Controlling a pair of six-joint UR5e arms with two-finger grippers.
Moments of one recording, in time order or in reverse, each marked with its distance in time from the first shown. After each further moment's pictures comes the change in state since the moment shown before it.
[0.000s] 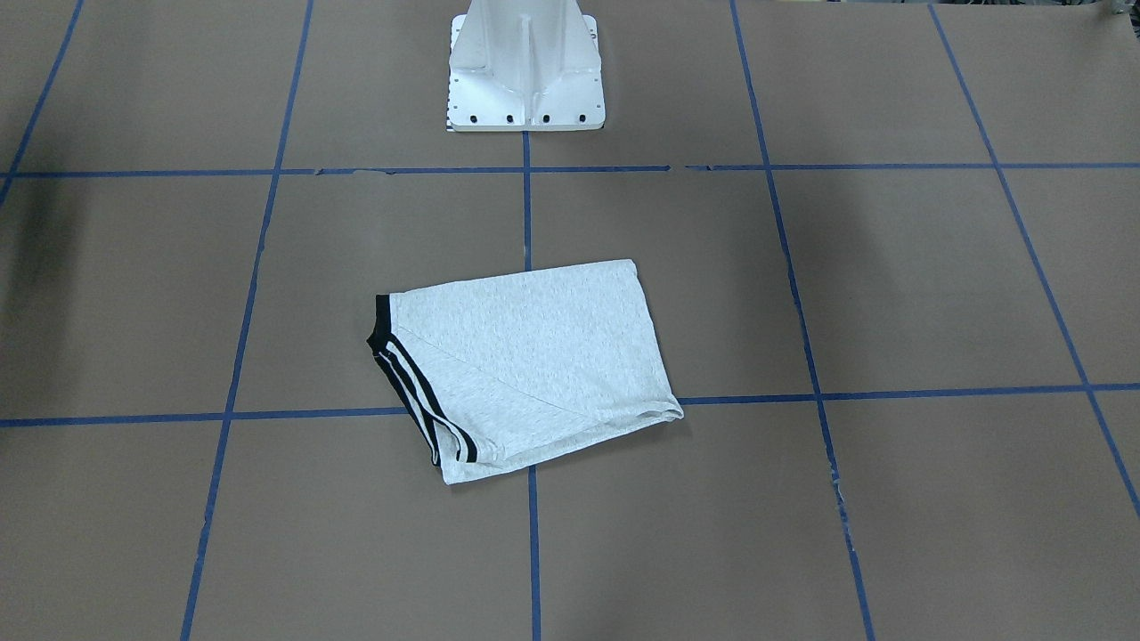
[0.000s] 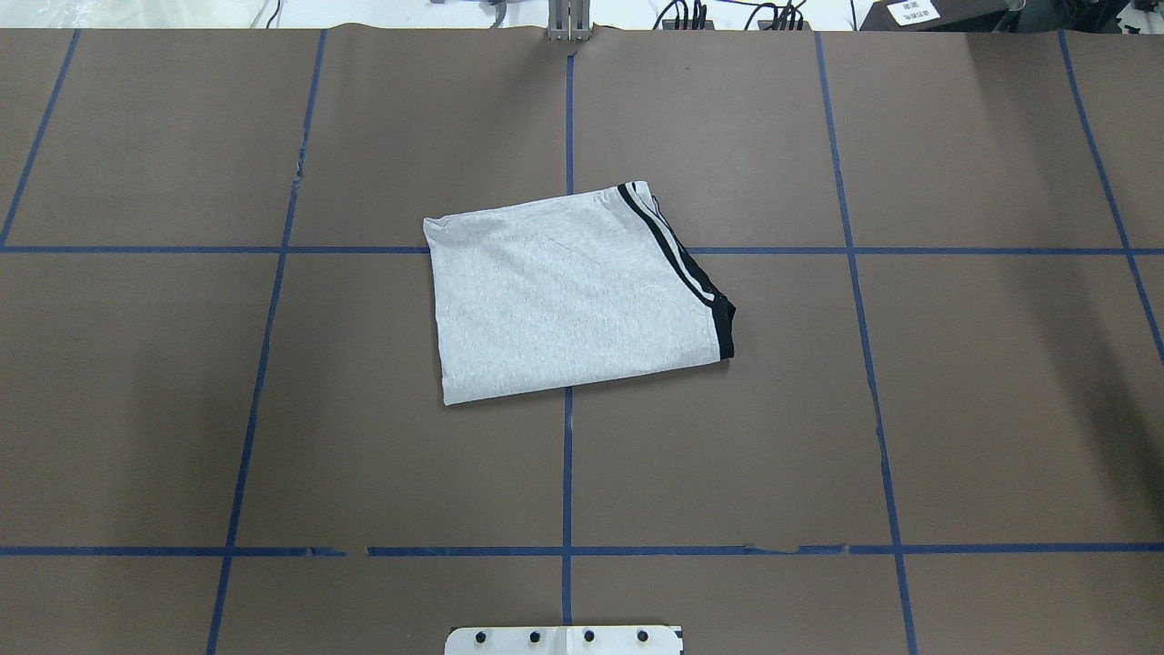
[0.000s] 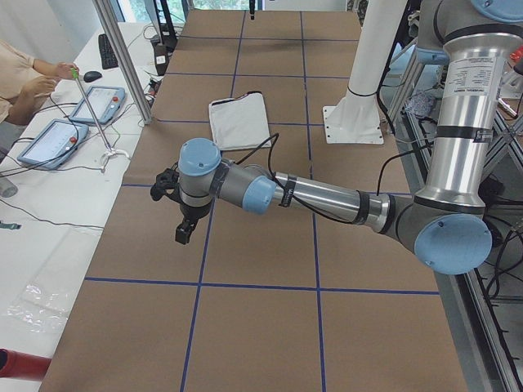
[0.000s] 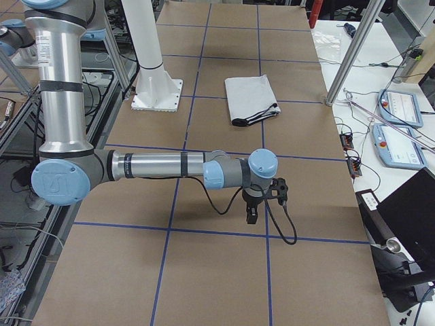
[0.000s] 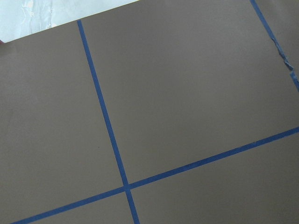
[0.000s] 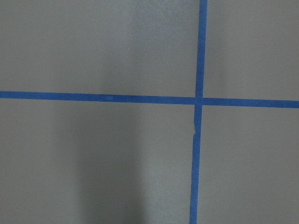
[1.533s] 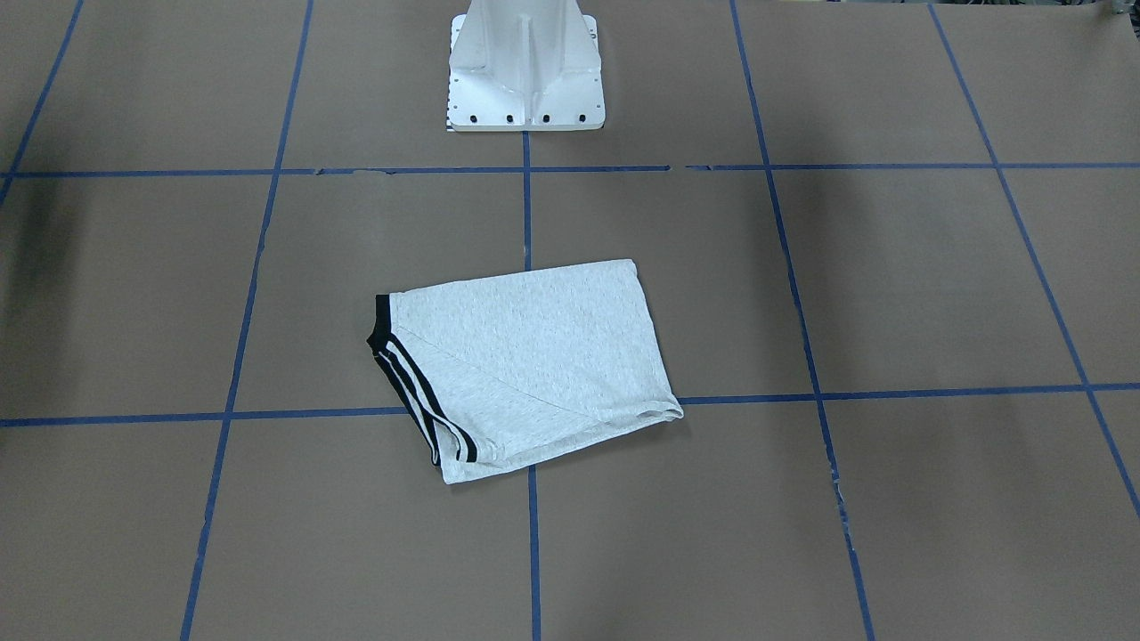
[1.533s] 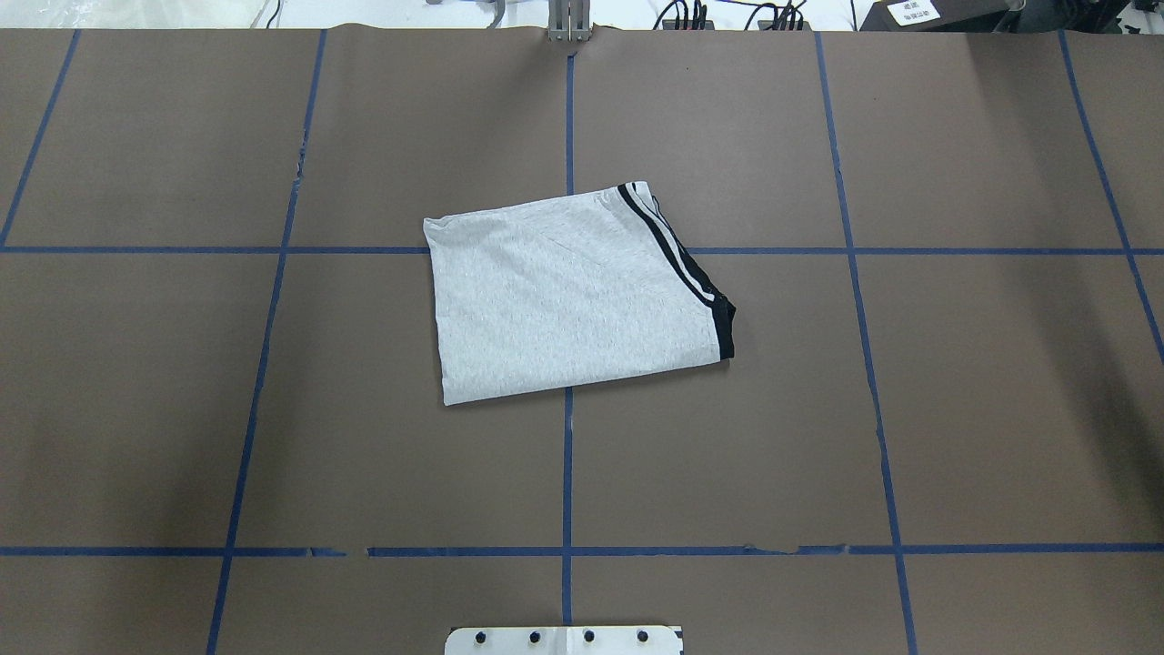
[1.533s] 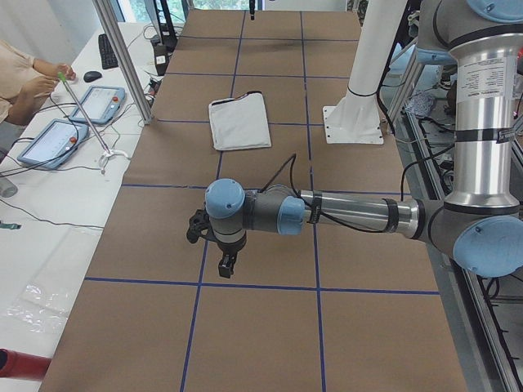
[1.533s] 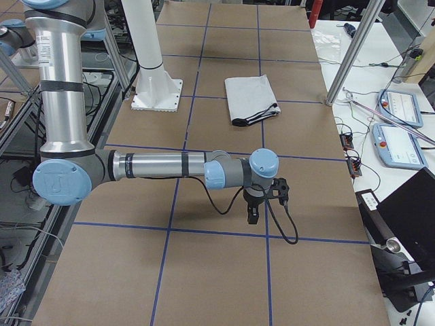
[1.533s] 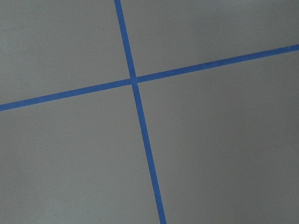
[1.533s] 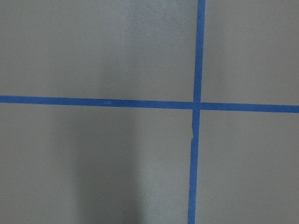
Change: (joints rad) left arm -0.001 0.150 -0.019 0.070 -0.068 0.083; right arm -0.001 0.010 -0.010 0.003 -0.011 0.006
